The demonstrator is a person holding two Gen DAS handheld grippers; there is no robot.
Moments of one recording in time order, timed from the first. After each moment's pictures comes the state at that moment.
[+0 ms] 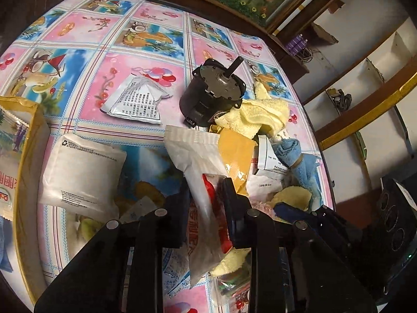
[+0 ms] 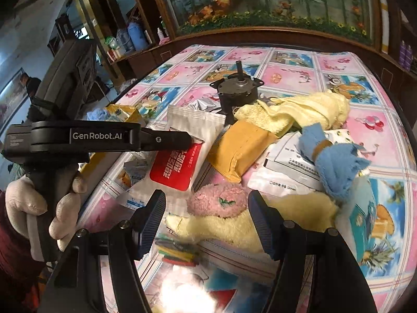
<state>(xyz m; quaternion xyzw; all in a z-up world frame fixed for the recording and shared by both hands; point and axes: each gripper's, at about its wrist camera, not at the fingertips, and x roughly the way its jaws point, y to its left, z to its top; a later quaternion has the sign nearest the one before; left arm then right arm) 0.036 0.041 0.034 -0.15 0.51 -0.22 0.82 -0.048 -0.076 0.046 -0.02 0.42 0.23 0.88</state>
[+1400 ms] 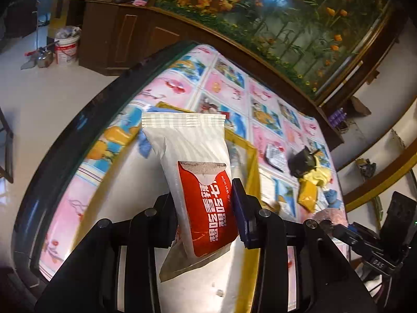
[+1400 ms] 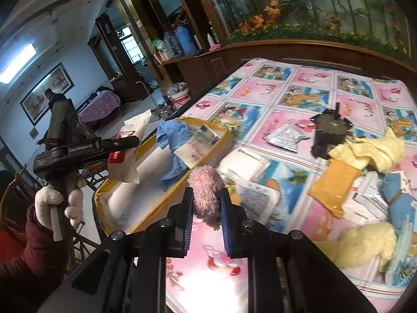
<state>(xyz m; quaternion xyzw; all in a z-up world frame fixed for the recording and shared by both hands) -0.058 0.285 0.081 -0.23 0.41 -0.05 0.88 -0.077 0.019 0.101 0.03 0.39 0.36 0.85</state>
